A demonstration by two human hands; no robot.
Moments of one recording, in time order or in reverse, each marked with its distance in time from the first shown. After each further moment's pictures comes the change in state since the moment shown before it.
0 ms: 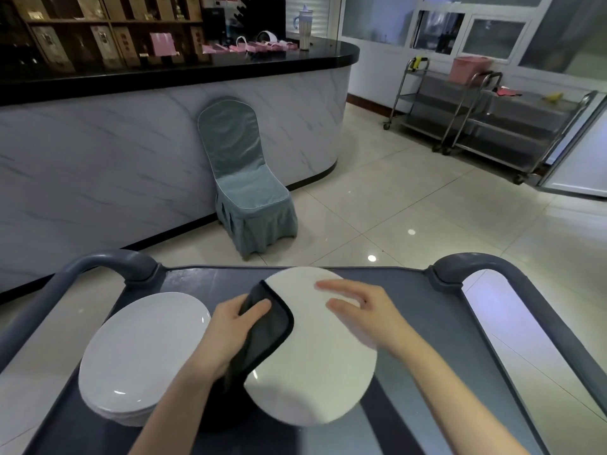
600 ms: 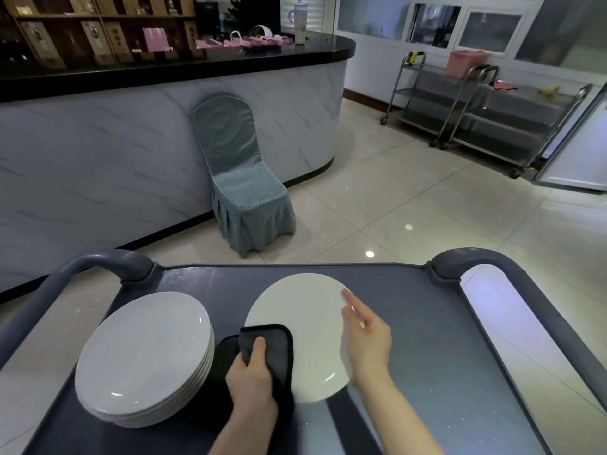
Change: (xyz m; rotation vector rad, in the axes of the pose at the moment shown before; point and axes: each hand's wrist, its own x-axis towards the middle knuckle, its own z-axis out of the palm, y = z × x) left_hand -0.025 -0.063 0.065 -0.472 0.531 -0.421; right_hand -0.014 0.042 0.062 0.399 0.686 0.303
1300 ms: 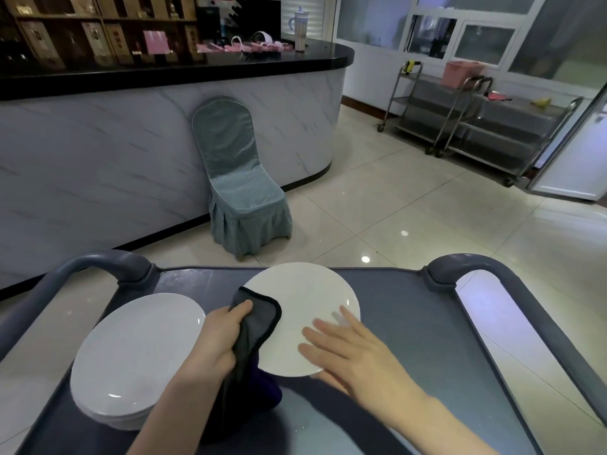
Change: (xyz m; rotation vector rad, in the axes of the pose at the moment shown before) left_hand 0.015 0.093 -0.007 0.133 -0.334 -0.027; right_hand -0.001 -0.009 -0.047 -1.042 -0.581 -1.476
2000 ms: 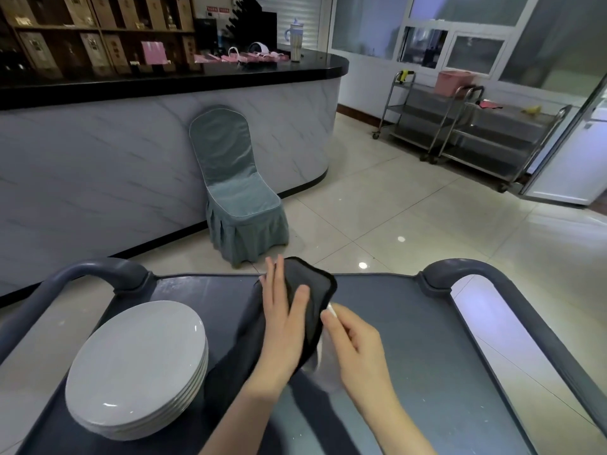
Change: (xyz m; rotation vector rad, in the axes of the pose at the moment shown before) left_hand -0.031 -0.022 0.068 0.329 -0.216 0.719; right_hand 0.047 -0.038 -0.027 0.966 0.372 0.852
